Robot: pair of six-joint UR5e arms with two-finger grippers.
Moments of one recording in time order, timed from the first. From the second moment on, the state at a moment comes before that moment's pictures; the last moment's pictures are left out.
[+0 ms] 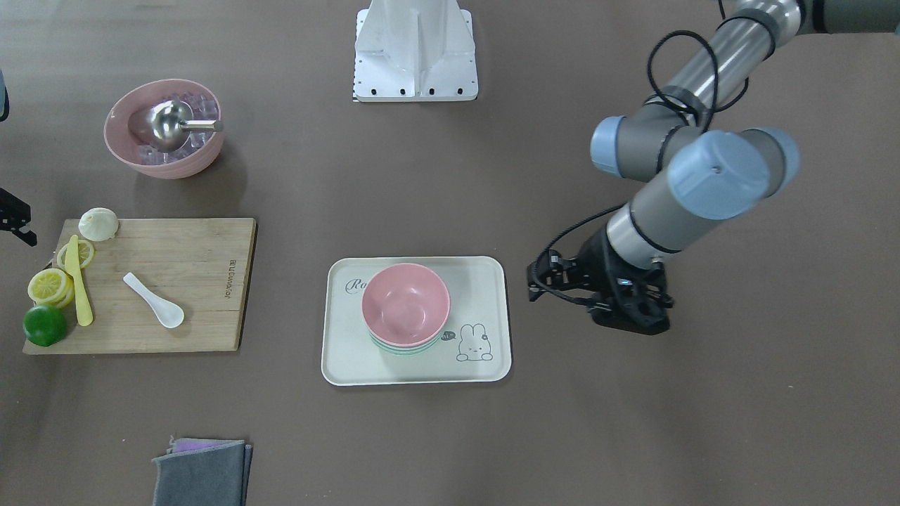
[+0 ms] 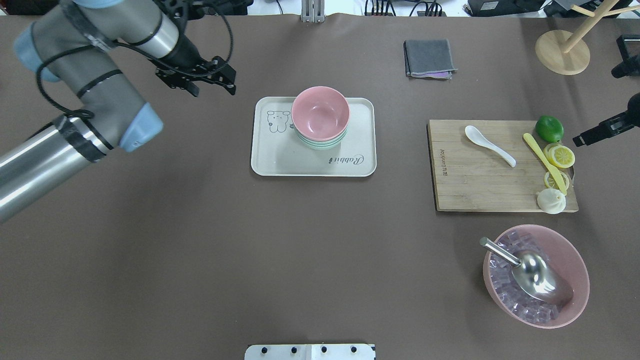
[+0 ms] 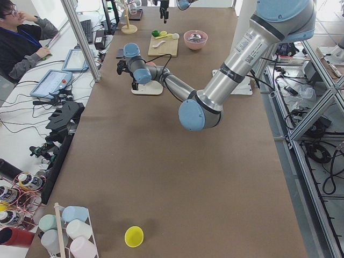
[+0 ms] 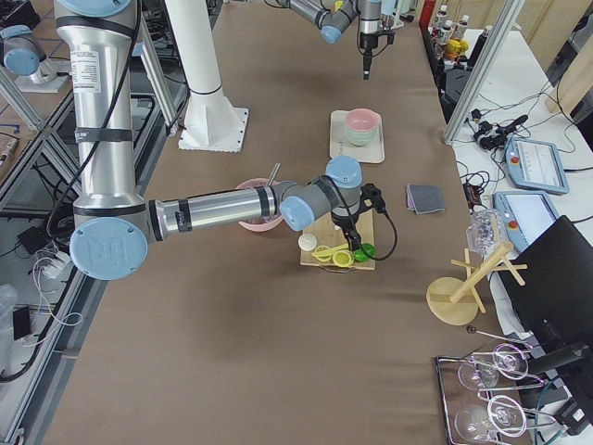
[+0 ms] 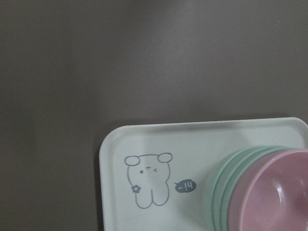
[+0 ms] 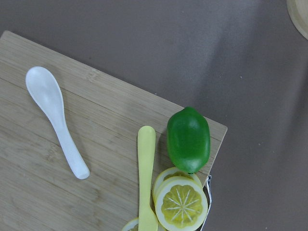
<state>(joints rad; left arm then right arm) -0.98 -2.20 -1.40 -2.00 -2.33 -0.86 1.20 -1.56 1.72 -1.18 2.27 0.23</state>
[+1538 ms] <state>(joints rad) -1.55 -1.64 -1.51 -1.60 -2.43 0.22 1.09 -1.46 1.71 -1.18 2.14 0.28</state>
